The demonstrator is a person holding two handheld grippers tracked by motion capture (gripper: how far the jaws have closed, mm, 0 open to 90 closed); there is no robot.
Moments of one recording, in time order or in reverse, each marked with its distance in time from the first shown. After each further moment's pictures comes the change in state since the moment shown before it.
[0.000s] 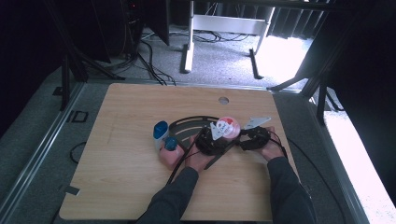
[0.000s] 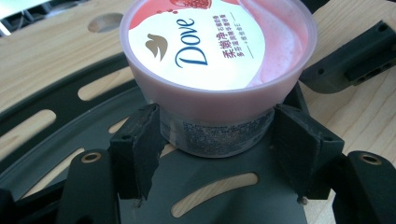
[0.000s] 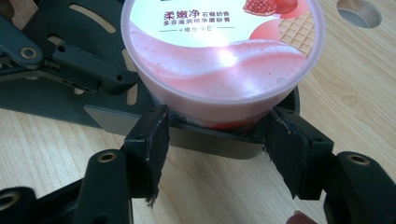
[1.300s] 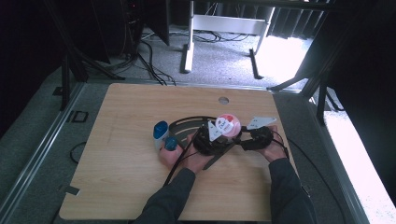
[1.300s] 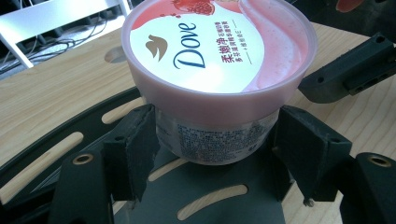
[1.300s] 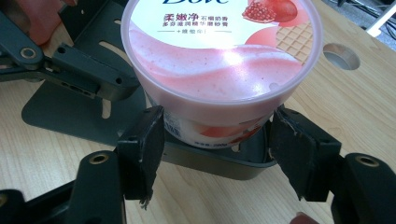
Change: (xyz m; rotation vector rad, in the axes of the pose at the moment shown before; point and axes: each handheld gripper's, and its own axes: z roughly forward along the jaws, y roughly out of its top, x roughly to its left) left arm -0.003 0.011 -0.029 -0.084 0.017 0.007; right arm 0.011 0.010 -0.023 -0.101 -0.005 -0.038
